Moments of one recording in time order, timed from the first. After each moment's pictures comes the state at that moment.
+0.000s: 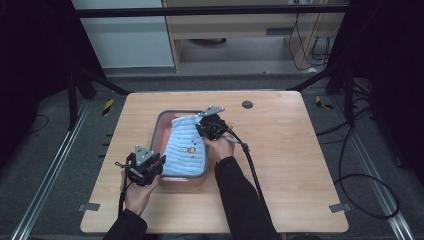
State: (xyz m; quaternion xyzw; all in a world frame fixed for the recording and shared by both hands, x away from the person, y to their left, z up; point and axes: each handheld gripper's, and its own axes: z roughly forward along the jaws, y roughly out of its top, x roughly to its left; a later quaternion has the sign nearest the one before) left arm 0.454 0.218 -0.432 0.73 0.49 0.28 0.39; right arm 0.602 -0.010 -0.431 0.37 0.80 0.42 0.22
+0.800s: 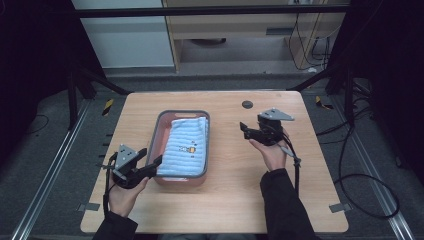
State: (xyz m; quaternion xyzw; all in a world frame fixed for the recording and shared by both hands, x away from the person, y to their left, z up) left arm 0.436 0.247 -0.403 0.72 0.45 0.28 0.45; right arm 0.548 -0.166 -0.403 0.45 0.70 0.48 0.27
